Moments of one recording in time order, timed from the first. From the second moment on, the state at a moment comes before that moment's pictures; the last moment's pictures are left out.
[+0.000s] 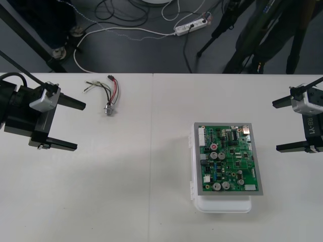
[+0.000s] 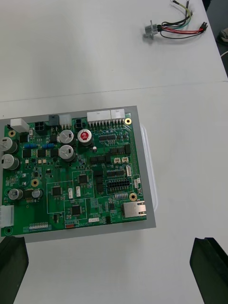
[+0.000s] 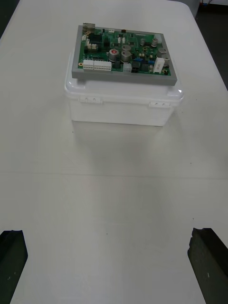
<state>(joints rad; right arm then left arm) -0.18 -0.93 -0.24 -2.08 1.58 -1.56 -0.54 -0.30 1.02 -0.06 -1.80 -1.27 -1.40 0.29</state>
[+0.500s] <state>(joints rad) -0.18 -0.93 -0.24 -2.08 1.58 -1.56 -0.54 -0.30 1.02 -0.06 -1.80 -1.27 -1.40 0.29</state>
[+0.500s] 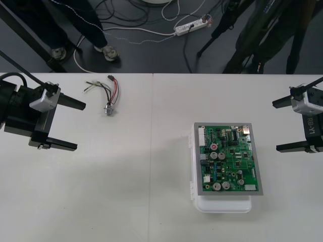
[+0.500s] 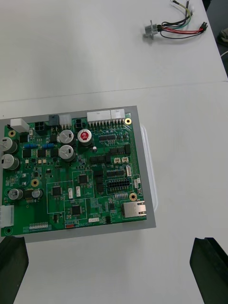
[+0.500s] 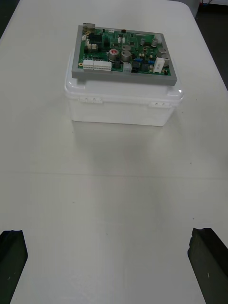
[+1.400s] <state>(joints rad) -0.18 -0.93 -0.24 -2.08 1.58 -1.56 -0.54 -0.30 1.02 -0.06 -1.80 -1.27 -1.40 0.29</state>
